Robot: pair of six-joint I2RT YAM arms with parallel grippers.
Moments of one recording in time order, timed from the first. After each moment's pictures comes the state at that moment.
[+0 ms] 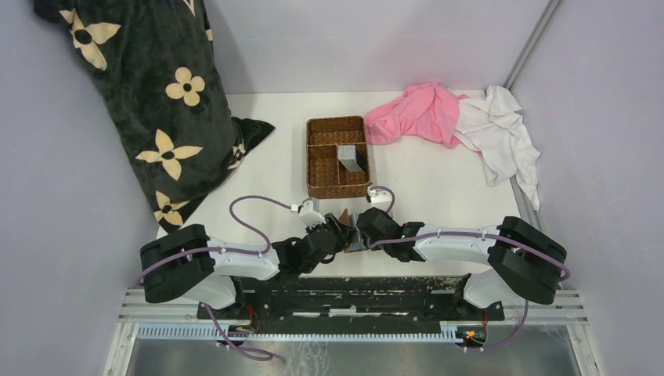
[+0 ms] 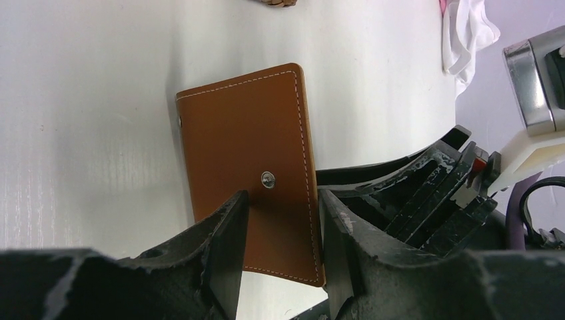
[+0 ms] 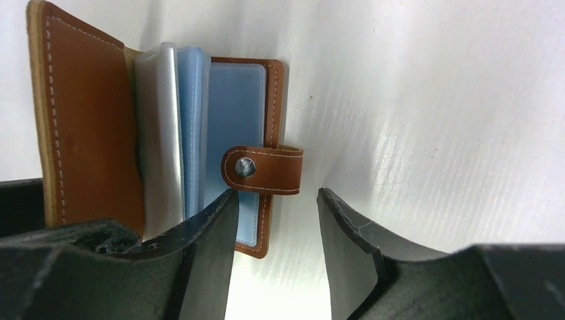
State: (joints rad) left arm -1.19 1.40 0.43 0.43 -0.59 -1.22; right arm 1.02 1.43 0.61 -0.12 0.41 0.75
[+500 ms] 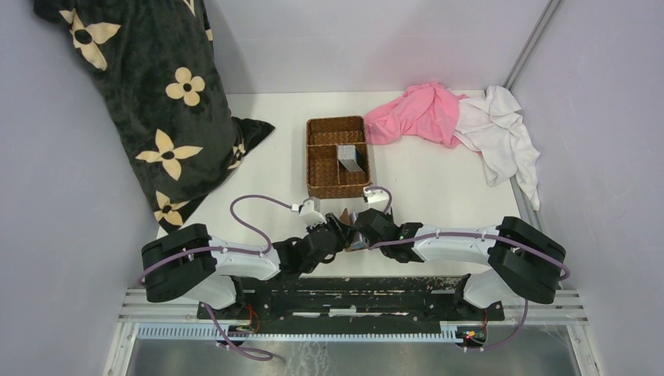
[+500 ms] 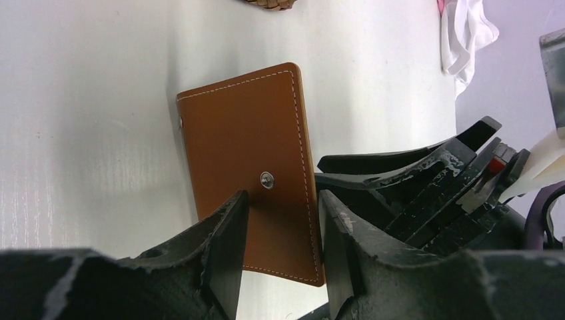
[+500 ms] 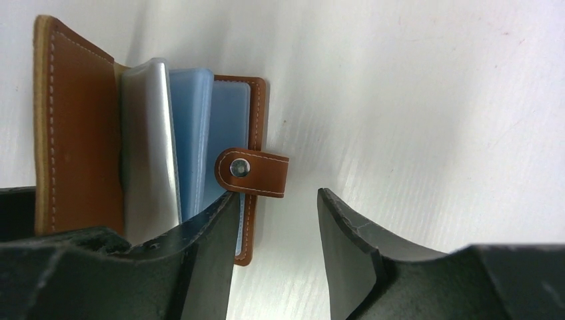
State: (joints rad) left arm -1.19 1.41 0.43 0.45 -0.60 -1.20; right arm 1.05 1.44 0.63 -0.13 0.54 0.65
